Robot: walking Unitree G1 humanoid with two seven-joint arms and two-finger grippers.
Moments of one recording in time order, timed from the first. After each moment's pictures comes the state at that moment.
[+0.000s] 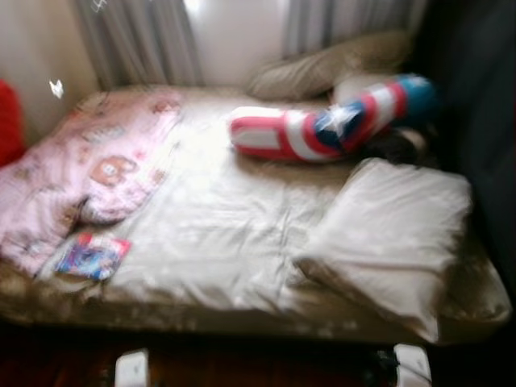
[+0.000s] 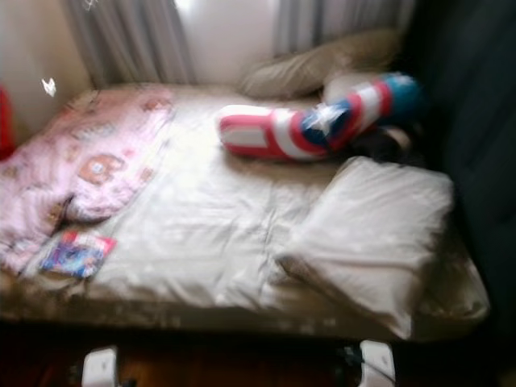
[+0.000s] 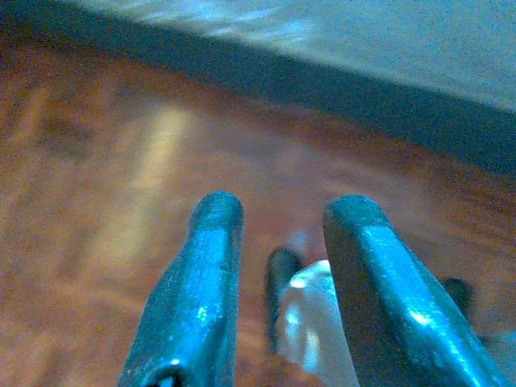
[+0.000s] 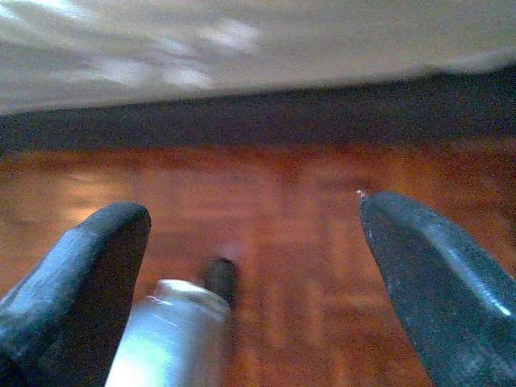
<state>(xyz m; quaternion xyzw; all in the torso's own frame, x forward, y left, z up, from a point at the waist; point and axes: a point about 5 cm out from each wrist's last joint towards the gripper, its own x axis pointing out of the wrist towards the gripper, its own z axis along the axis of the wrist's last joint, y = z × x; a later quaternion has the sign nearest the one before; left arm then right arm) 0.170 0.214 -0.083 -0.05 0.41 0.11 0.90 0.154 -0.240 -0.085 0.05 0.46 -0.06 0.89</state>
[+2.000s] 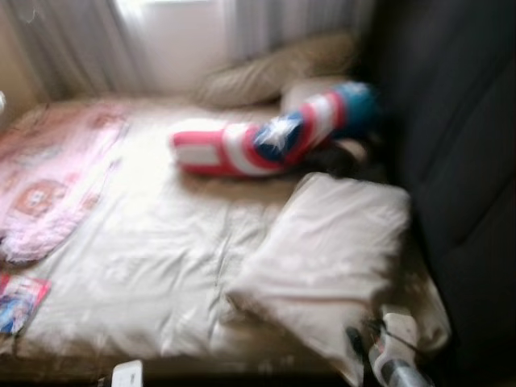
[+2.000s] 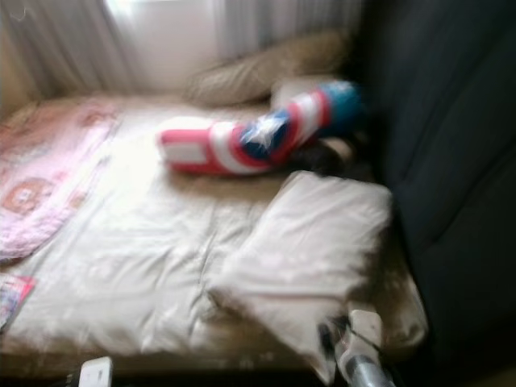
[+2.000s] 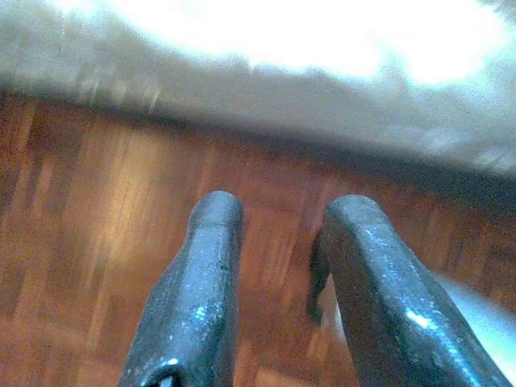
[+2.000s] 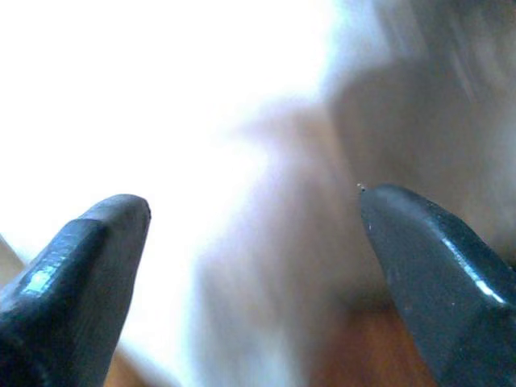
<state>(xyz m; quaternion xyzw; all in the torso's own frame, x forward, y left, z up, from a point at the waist) 0.163 0.228 -0.083 -0.05 0.42 0.12 0.90 0.248 -0.191 -0.038 0.09 0.29 -0.01 0.95</state>
